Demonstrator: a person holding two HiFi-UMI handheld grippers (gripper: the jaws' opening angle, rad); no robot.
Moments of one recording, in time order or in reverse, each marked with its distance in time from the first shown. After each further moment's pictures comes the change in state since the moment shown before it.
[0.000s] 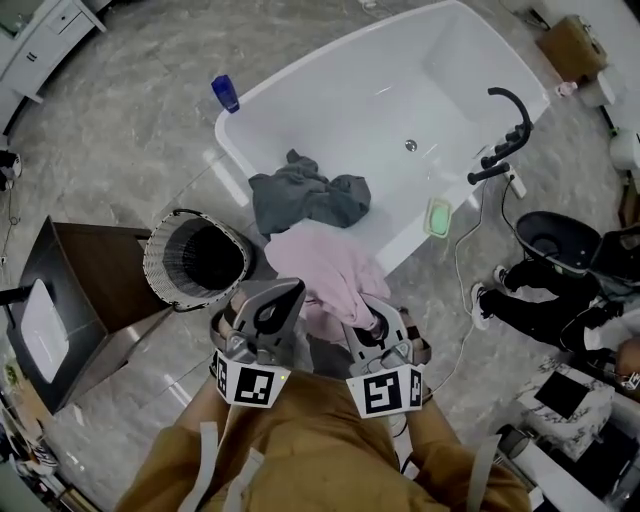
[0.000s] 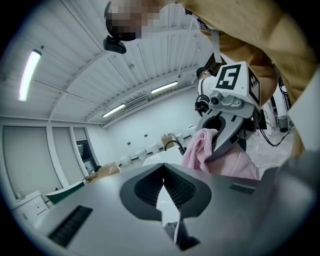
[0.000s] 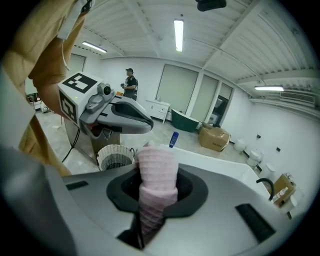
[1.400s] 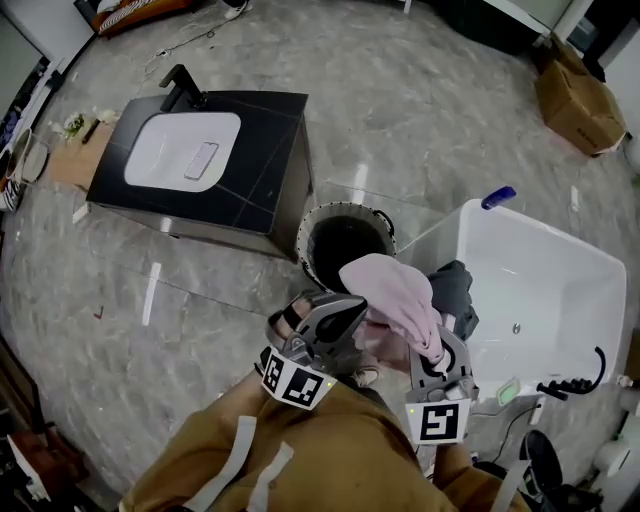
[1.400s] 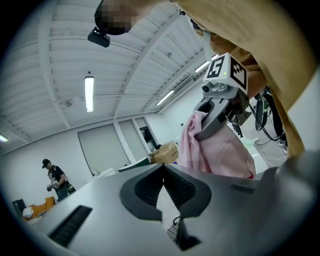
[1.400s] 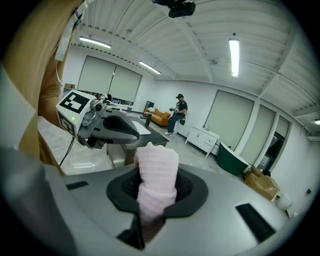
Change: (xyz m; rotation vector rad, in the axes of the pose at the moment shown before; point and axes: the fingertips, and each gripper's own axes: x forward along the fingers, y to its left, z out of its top) left arm -0.319 0.121 -0.080 -0.043 0.238 0.659; right arm 0.072 0.218 0.228 -0.397 -0.264 0.448
